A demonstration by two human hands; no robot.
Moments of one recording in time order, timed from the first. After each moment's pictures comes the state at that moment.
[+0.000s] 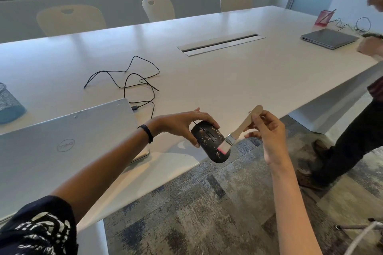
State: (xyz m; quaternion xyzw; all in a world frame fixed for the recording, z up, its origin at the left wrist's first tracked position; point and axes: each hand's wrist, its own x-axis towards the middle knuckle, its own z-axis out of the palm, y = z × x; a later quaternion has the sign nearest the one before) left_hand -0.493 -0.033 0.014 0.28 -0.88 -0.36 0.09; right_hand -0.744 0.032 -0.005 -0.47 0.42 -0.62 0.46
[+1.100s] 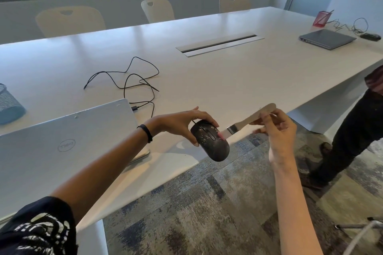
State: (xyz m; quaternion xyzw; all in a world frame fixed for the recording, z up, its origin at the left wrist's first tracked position) left_hand -0.492 -0.028 0.020 0.28 -0.89 -0.35 0.08; right_hand -0.751 0.041 0.001 -0.47 0.40 -0.68 0.40
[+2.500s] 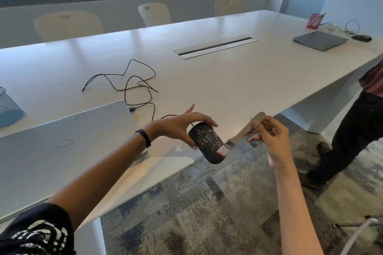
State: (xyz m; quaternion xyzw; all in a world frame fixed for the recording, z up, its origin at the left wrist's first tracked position) left_hand -0.497 -0.017 0.014 0.28 -0.90 -0.31 0.09; right_hand -0.760 0.062 0.002 -0.52 0.39 -0.63 0.43
